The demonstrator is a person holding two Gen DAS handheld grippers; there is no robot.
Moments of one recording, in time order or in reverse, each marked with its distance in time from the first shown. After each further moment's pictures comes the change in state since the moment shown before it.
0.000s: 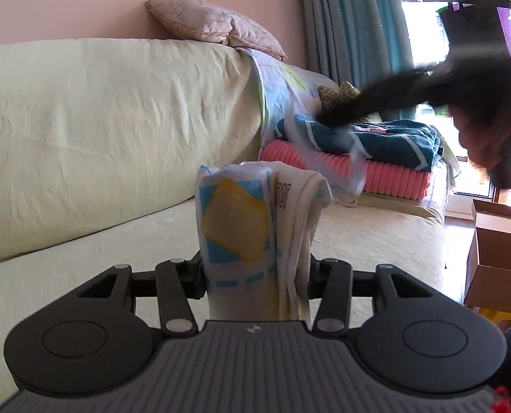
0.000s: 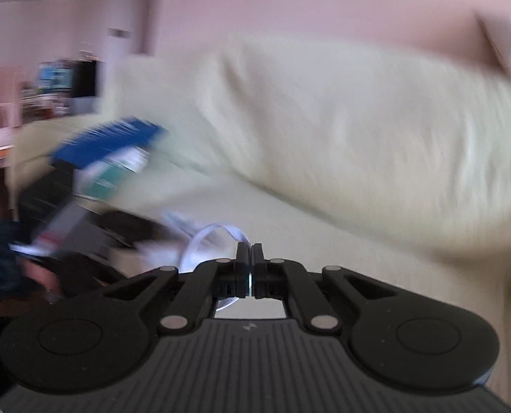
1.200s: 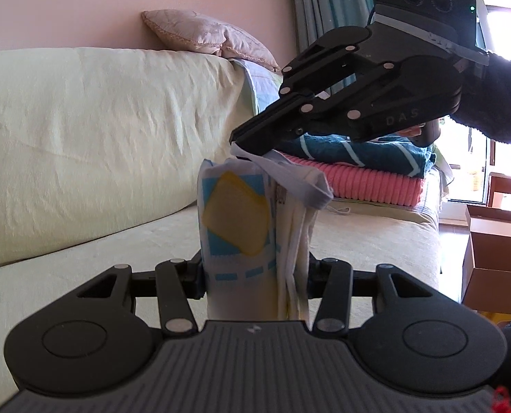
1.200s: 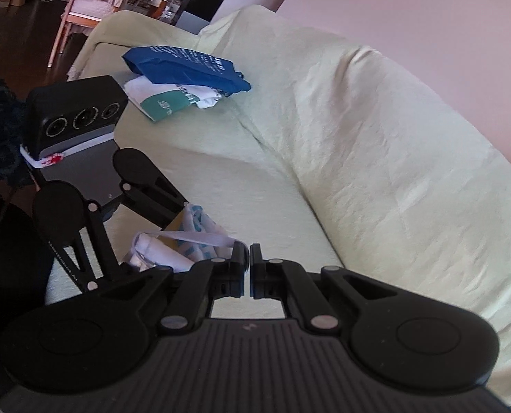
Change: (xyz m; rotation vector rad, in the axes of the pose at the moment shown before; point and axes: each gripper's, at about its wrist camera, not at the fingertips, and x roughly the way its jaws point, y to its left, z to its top) left arm 0.001 -0.003 -0.009 0.010 -0.055 -0.023; right arm 0.061 0.001 0.019 -0.519 0.152 0.119
